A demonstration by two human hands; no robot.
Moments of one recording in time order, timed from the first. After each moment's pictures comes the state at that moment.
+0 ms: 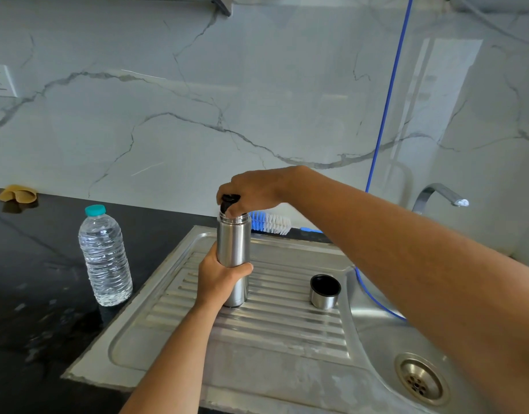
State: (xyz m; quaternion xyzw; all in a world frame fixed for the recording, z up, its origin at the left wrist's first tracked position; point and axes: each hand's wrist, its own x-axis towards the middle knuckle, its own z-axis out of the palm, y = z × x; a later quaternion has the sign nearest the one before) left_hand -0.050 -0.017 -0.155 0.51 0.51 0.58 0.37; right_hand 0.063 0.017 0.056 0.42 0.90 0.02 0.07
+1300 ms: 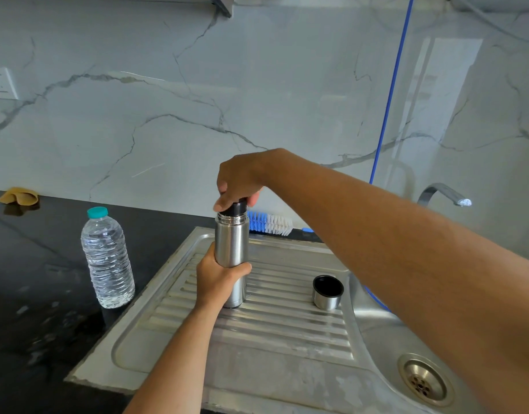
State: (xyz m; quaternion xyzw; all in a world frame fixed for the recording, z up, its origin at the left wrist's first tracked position) left_hand -0.056 -0.016 -0.156 0.51 0.53 0.59 0.34; right_hand 0.030 0.025 0.080 0.48 0.88 0.01 0.08
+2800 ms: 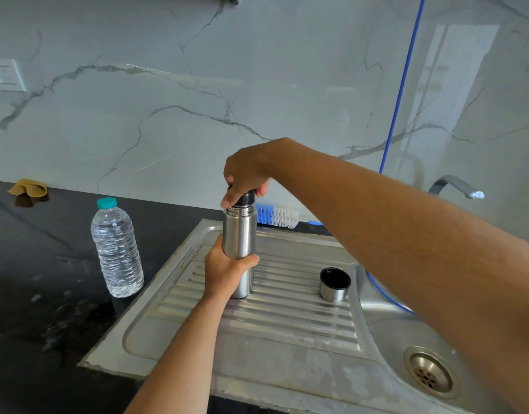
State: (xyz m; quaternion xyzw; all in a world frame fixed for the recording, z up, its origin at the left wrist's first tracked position) left_hand -0.055 -0.020 -0.152 0.51 0.53 0.59 0.34; right_hand 0.025 0.022 0.077 0.50 0.86 0.04 0.11
